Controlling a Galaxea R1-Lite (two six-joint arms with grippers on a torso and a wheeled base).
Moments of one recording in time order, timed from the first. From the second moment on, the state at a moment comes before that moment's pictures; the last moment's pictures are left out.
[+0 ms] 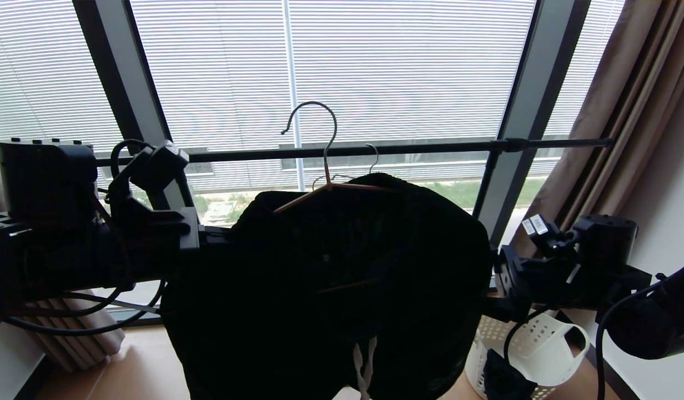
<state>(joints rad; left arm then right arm) -0.27 1.51 -0.78 -0.39 -0.81 0.12 0.09 2.00 -0.59 -1.08 1.17 -0.22</state>
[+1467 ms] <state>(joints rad) -0.23 1.56 -0.78 -0.54 -0.81 -0.02 -0.01 2.14 -0.69 -1.08 1.17 -0.22</state>
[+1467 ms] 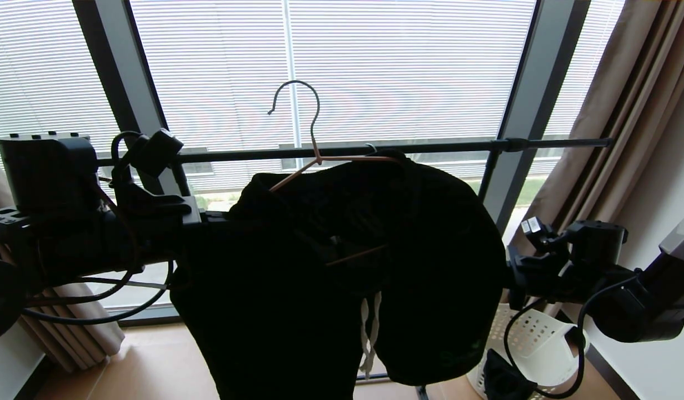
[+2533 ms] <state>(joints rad) -0.08 1.44 -0.61 -0.54 -0.81 -0.01 0.08 1.99 -0.64 -1.07 0.74 -0.36</state>
